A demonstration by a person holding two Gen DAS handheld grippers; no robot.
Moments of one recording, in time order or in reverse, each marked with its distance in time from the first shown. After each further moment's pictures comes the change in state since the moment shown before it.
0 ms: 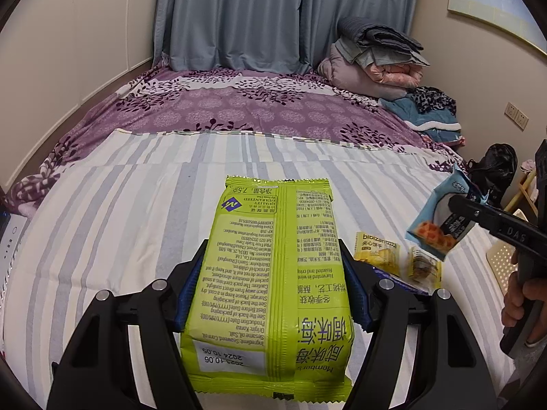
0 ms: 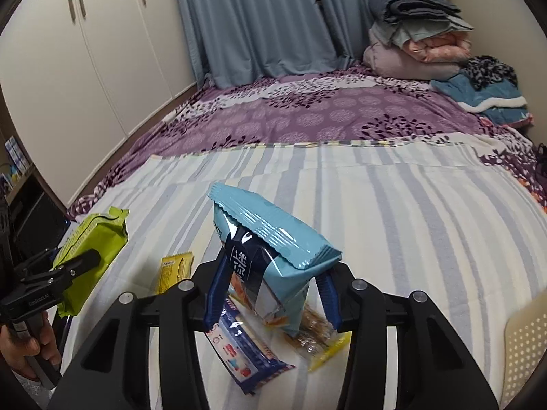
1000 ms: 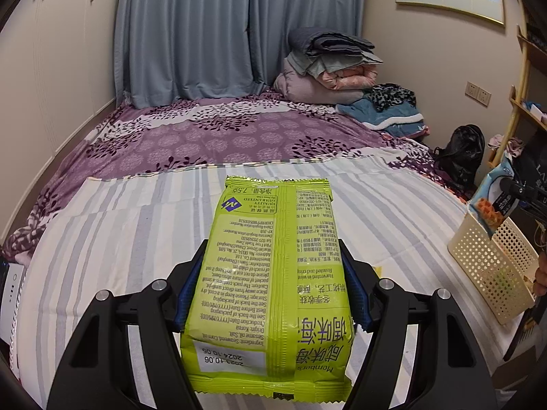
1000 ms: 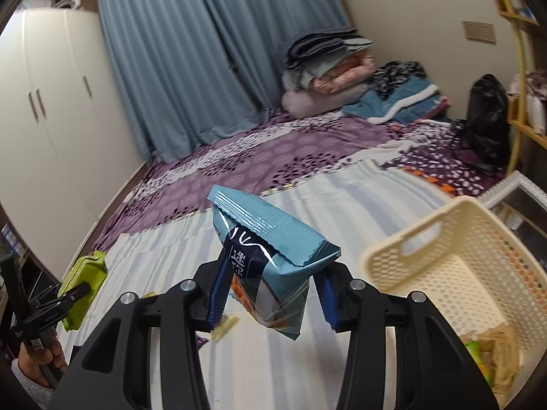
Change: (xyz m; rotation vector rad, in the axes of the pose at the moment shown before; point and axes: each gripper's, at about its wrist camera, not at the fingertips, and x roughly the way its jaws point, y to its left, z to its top) left arm -0.049 -0.091 0.017 0.159 -0.072 -0.081; right arm -0.171 -0.144 -0.023 0.262 -0.234 -0.187
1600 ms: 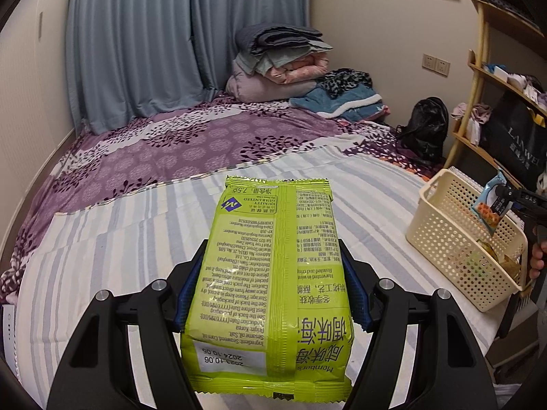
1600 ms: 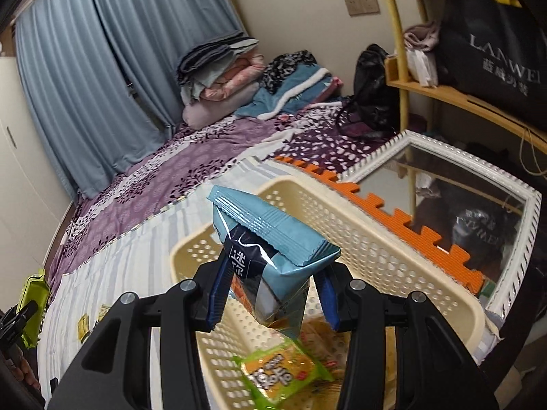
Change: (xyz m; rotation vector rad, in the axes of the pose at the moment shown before) left arm 0.002 -0.099 0.011 0.159 0.008 -0.101; right arm -0.045 -0.157 -0.018 0.211 0.001 -0.273
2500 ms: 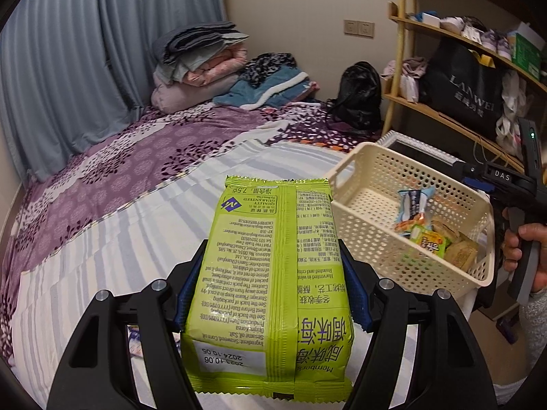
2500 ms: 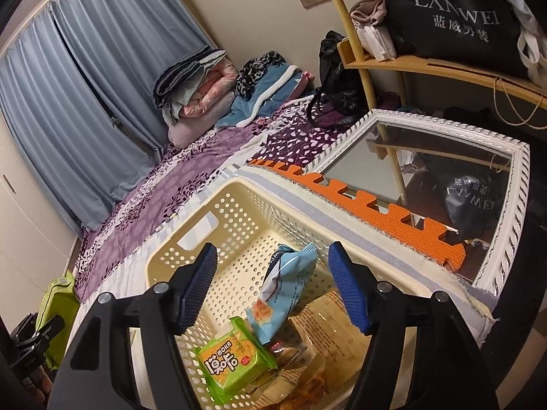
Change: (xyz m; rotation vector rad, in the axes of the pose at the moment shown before) left arm 0.025 -0.148 0.021 0.238 0.037 -0.176; right arm -0.021 -0.059 -0.017 0.135 -0.046 0.026
